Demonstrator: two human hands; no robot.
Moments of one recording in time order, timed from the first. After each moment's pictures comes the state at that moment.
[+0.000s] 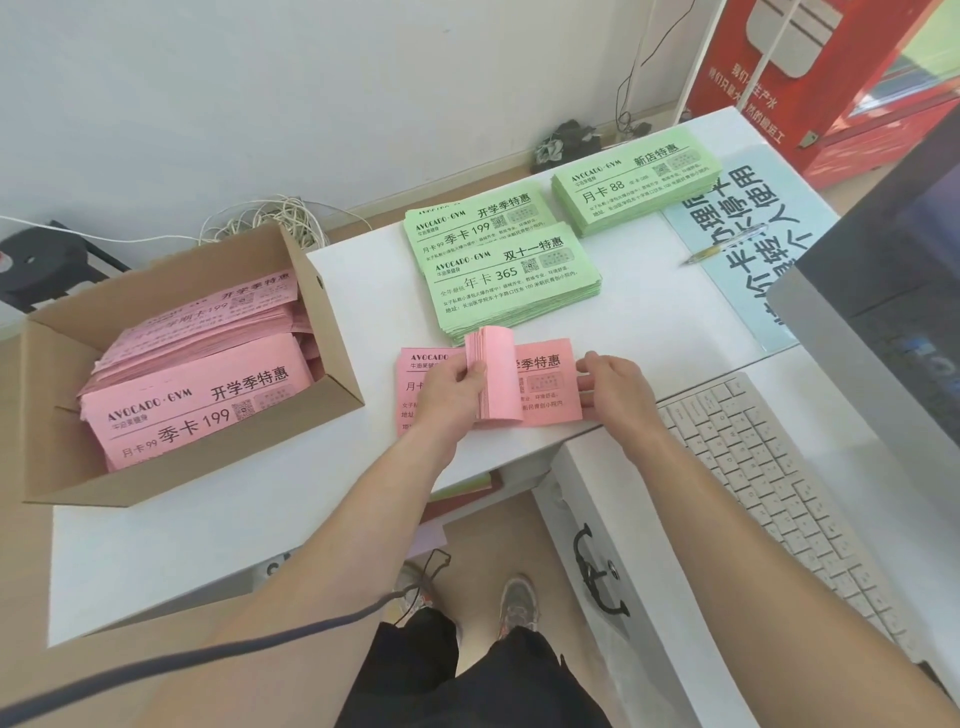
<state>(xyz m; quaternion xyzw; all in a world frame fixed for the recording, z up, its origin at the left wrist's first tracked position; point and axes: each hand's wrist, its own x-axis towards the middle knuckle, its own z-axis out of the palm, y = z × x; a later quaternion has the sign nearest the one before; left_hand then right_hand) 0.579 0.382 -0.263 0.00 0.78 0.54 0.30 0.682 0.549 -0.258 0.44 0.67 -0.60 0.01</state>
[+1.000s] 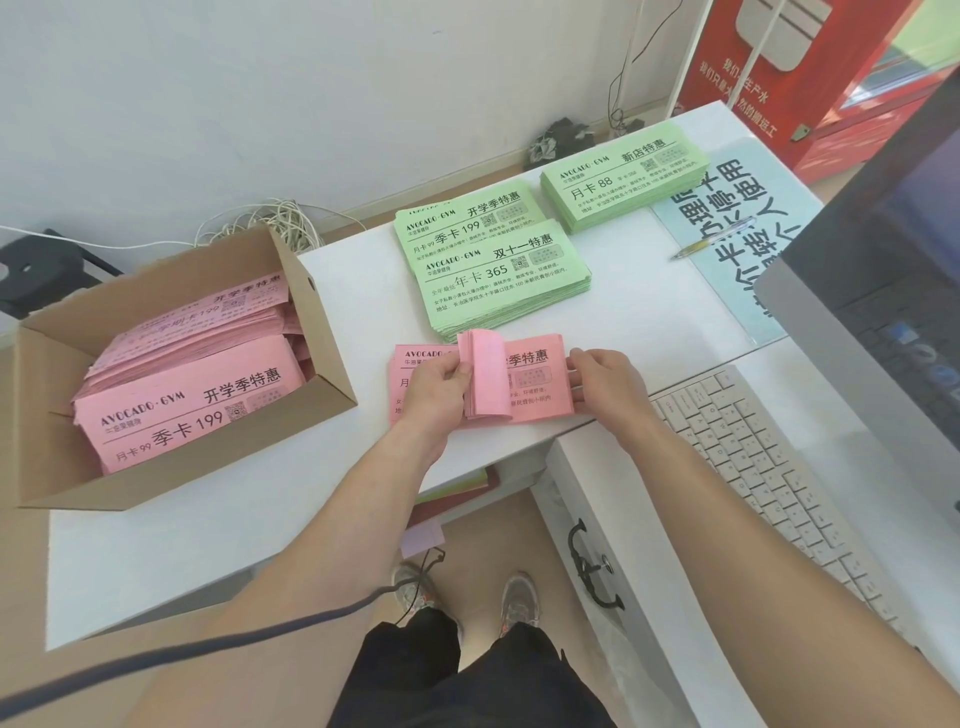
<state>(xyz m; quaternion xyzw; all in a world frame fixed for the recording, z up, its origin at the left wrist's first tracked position) 0.577 0.381 -0.264 -0.03 0.74 0.58 0.33 0.680 0.557 -0.262 0.42 0.72 -0.55 0.05</state>
